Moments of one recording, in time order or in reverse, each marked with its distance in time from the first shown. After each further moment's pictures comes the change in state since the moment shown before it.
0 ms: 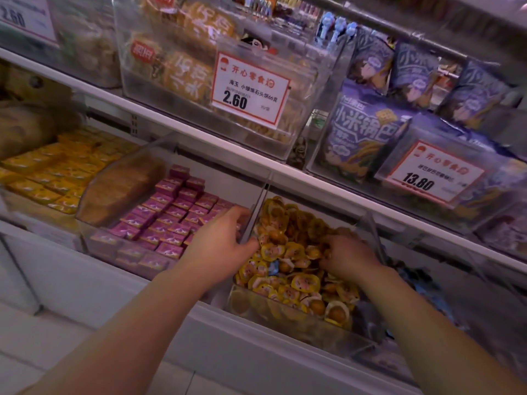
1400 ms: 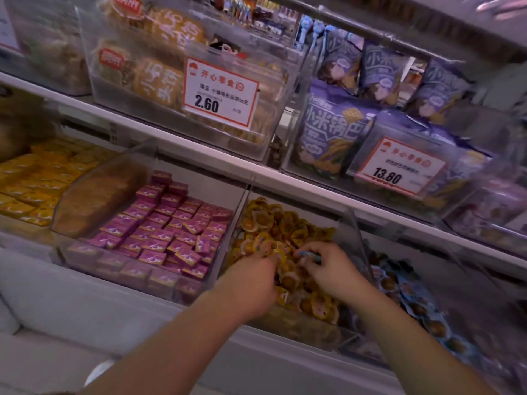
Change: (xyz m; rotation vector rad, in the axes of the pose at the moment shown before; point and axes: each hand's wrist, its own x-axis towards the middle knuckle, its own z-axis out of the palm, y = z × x) left_hand -0.022 0.043 0.059 0.314 -0.488 0.120; right_hand -0.051 -0.019 0.007 0.741 0.187 -0.117
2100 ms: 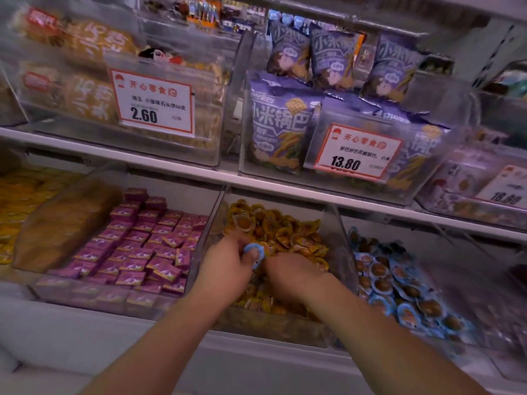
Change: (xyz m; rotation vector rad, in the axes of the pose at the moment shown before) left_hand 0.024 -0.006 -0.004 -0.380 0.385 -0.172; right_hand 0.015 -0.017 0.030 -0.687 -0.323 -0.173
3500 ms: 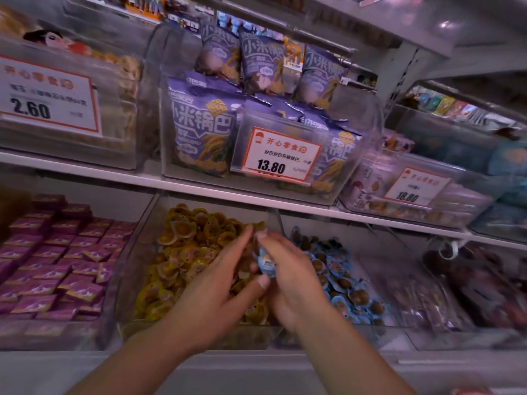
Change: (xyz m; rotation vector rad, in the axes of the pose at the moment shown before) left_hand -0.033 0.052 0.034 -0.302 -0.280 0.434; right_hand -0.085 0.014 -0.036 2.053 0.628 0.473
